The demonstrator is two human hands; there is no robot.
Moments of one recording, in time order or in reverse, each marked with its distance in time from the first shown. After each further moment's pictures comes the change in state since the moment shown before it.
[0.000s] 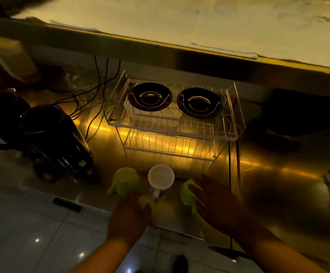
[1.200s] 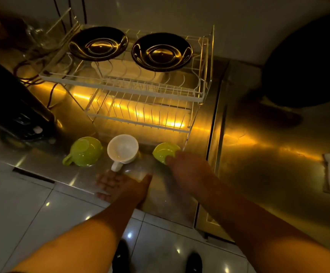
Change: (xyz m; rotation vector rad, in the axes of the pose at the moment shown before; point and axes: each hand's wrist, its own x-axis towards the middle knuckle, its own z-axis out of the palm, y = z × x) left_hand 0.048 0.083 0.173 0.006 -0.024 -0.754; right_hand 0.022 0.067 0.033 -0.040 -0.208 0.068
